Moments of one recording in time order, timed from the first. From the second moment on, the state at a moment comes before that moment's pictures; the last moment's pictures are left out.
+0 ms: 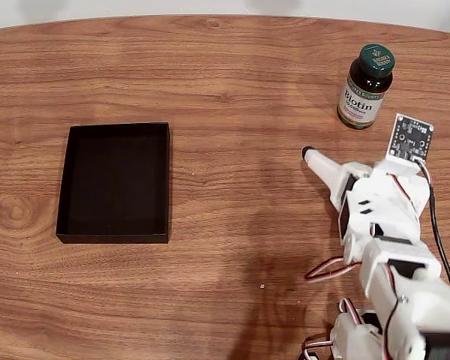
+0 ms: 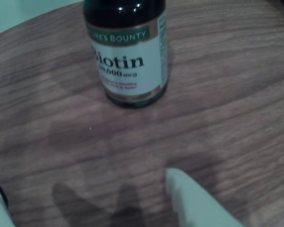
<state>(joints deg) 12.7 118.9 167.1 -22.6 175.4</state>
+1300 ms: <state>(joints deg) 18.8 70.0 128.1 -42.8 173.7</state>
